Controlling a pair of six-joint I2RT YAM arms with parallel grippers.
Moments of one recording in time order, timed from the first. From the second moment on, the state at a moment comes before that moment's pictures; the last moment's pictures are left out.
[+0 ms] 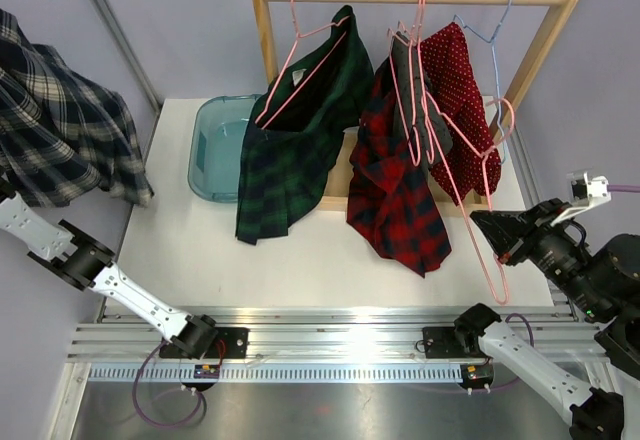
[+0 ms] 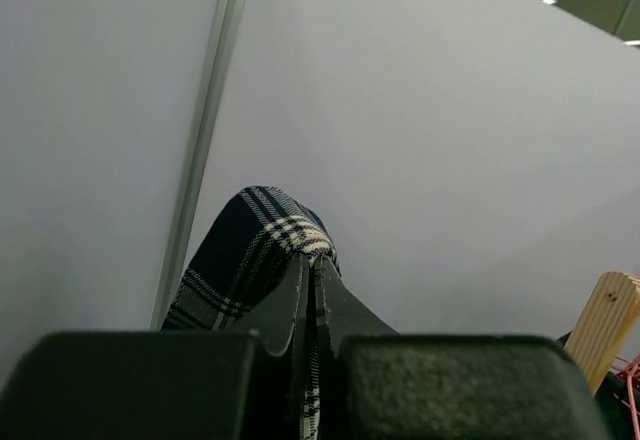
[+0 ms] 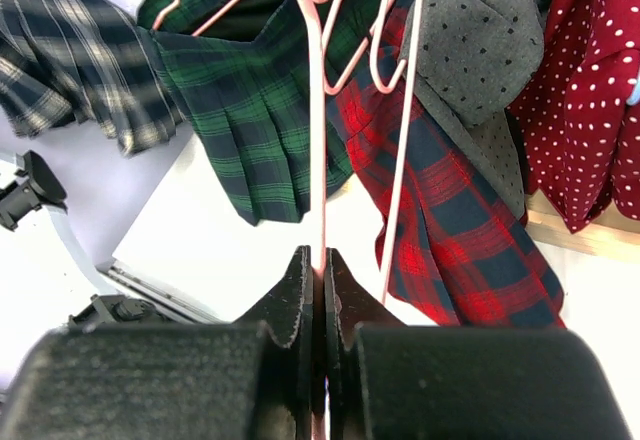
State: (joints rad) left arm -2.09 0.49 1.98 0.64 -0.85 1.94; right arm 0.58 0.56 1.47 -1.01 0.07 0.43
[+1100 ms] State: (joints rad) left arm -2.09 1.04 1.66 1.01 -1.08 1.98; right arm 0.58 0.51 1.40 -0.84 -0.04 0.42
